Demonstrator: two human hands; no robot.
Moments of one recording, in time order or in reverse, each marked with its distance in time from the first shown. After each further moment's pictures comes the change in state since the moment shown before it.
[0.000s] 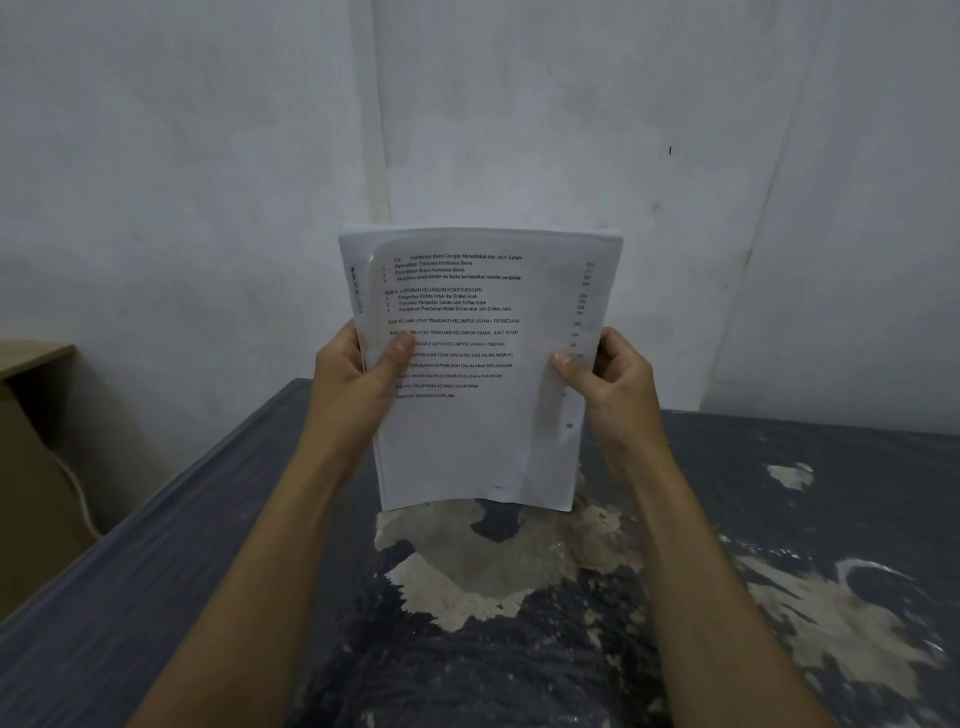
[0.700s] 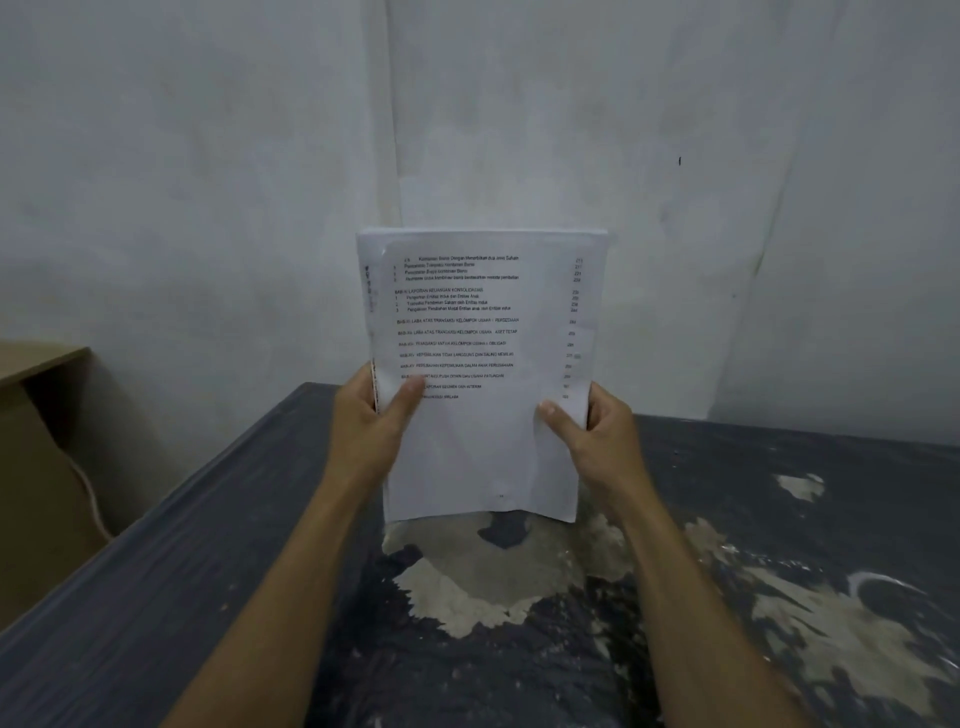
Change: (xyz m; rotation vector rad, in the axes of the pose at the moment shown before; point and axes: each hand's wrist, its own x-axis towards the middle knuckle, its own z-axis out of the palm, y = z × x) left_hand -0.014 -0.033 -0.002 0.076 0.030 0.008; right_hand -0.015 0.036 0.008 -0.076 -0.027 0.044
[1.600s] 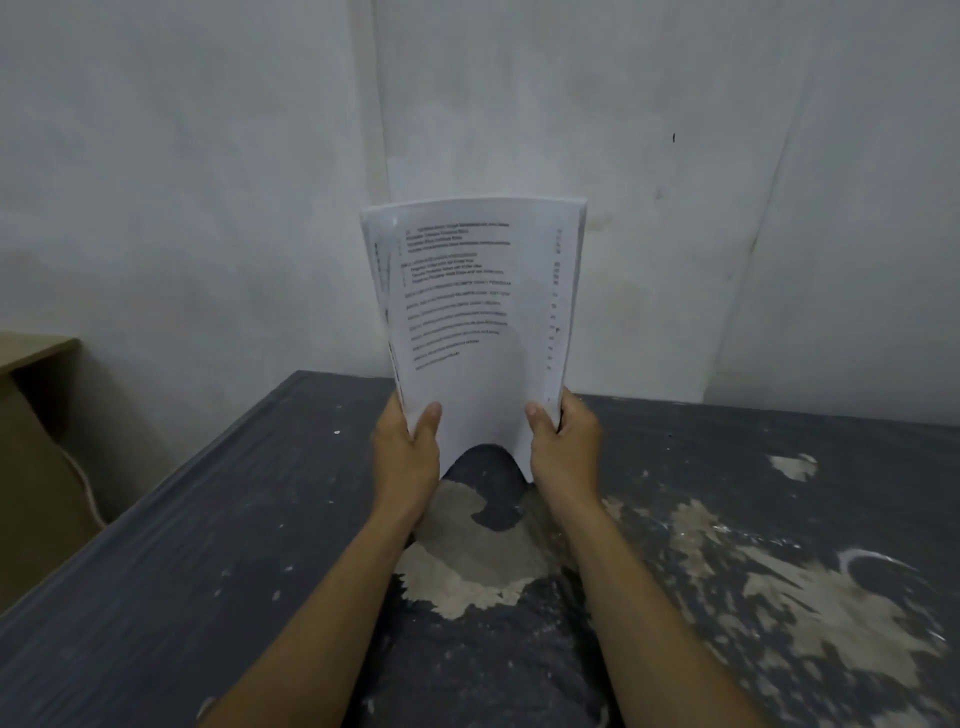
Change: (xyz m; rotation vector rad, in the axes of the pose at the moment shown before) left_hand -0.029 -0.048 0.043 0.066 0.115 -0.054; right_hand -0.010 0.044 0.033 -0.047 0.204 -0.013
